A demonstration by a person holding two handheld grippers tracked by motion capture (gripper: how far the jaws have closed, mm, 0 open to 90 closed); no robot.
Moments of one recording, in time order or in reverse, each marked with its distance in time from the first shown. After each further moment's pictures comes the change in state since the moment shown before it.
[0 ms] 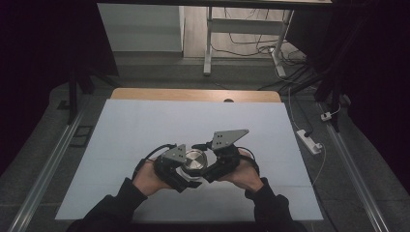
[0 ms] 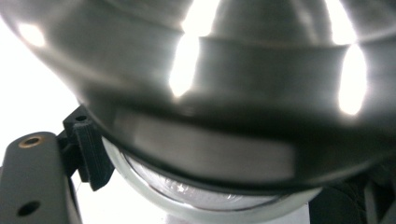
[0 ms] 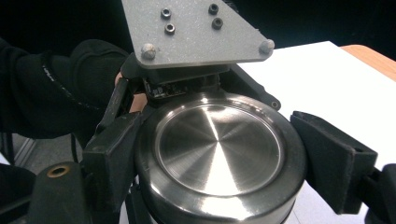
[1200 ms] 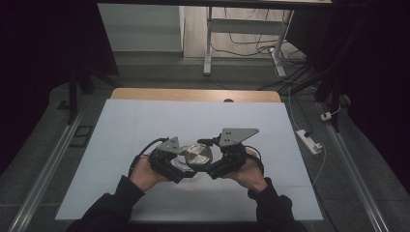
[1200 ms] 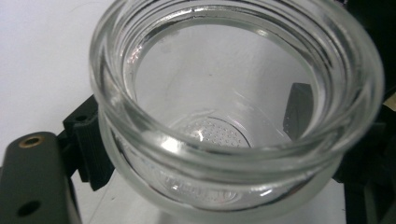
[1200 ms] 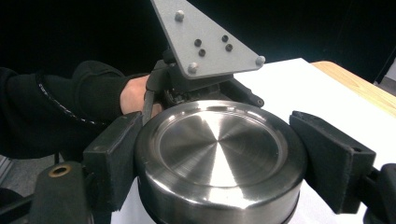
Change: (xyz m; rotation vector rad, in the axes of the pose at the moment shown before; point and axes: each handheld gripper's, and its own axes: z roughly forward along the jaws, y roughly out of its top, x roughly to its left) left arm 0.022 -0.012 -0.008 -0.017 0.097 -0.096; right arm 0.003 0.006 -0.018 -0.064 -0.075 0.006
